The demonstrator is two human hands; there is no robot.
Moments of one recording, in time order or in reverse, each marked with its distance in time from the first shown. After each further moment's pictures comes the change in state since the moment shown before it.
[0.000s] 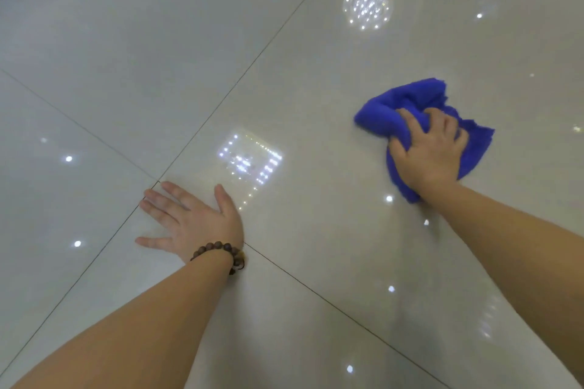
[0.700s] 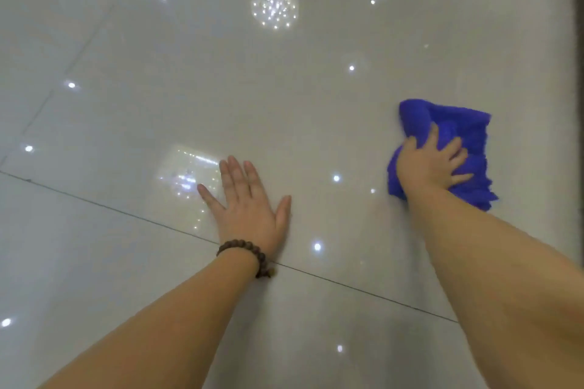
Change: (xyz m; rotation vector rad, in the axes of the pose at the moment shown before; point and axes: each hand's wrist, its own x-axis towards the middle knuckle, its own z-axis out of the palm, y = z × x) left_hand -0.211 0.070 0.056 0.217 -0.076 0.923; right_hand -0.159 0.190 -0.012 0.193 0.013 0.962
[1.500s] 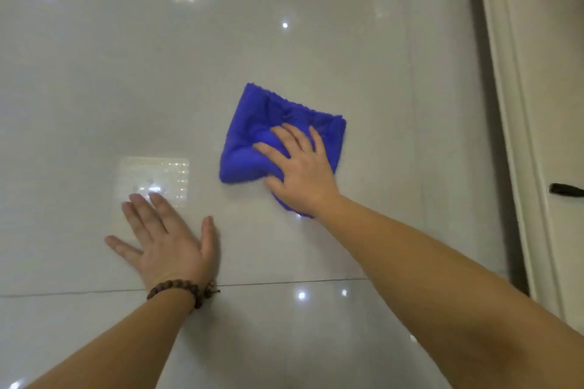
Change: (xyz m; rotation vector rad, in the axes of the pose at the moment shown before) left_hand -0.001 0.011 0.000 0.047 -0.058 -0.058; right_hand -0.043 0.017 0.014 -0.096 -0.007 -0.904
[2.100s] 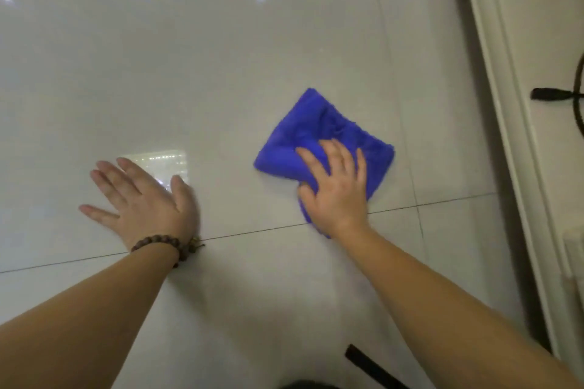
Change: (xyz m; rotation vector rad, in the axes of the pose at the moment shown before) left_hand -0.004 0.001 0.002 0.004 0.051 0.022; right_hand -0.151 0.006 0.008 0.008 0.112 0.417
